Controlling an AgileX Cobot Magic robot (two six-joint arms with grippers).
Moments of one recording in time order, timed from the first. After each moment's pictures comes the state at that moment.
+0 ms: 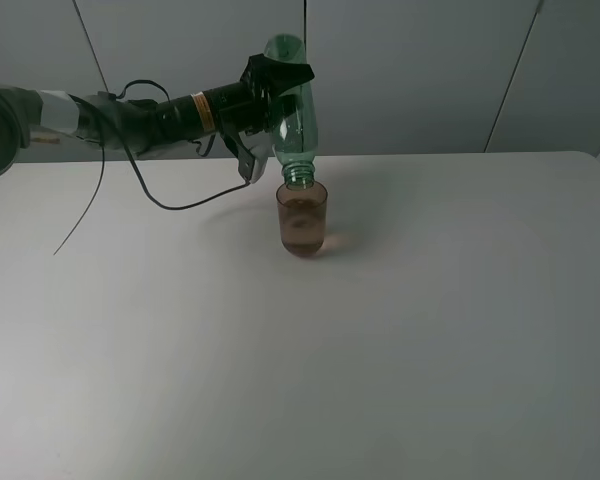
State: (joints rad) left arm -0.30 2.56 -1.90 1.04 -1.06 1.33; right arm -0.03 0.00 -0.50 0.02 1.10 0.01
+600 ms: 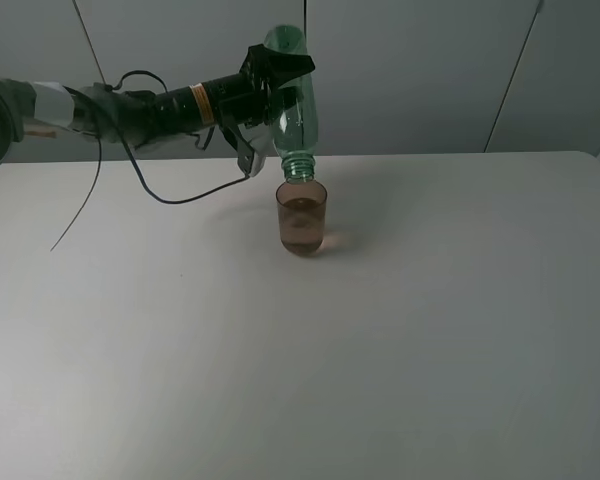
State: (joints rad) left arm -0.30 2.54 -1.90 1.05 -1.06 1.31; right arm -0.03 0.00 -0.50 0.02 1.10 0.01
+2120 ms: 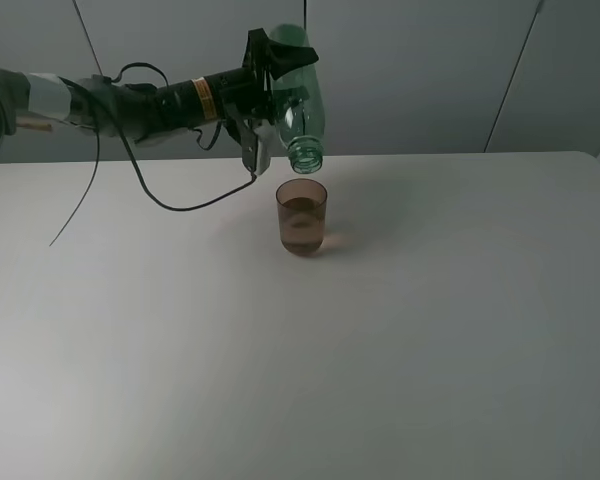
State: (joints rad) left arm -0.31 2.50 -1.87 1.05 -1.03 1.09; right arm -0.03 0.00 -0.50 0.02 1.10 0.01
